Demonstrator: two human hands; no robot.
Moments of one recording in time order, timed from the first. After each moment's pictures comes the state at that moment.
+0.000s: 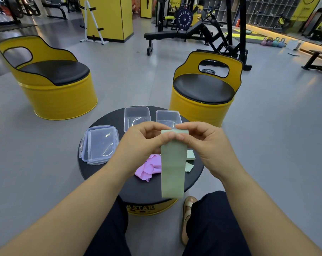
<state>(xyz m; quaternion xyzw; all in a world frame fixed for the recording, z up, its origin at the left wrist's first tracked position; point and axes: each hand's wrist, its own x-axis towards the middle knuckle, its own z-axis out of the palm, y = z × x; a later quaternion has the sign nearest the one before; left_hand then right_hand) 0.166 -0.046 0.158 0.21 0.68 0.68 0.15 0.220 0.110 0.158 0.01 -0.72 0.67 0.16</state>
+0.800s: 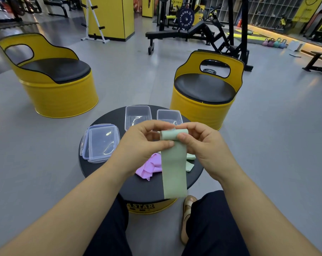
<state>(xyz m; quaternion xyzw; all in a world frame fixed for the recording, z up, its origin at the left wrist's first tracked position) 0.165 -0.052 0.155 0.25 0.65 0.70 0.15 0.219 0.105 0.152 0.01 -0.71 0.70 0.12</state>
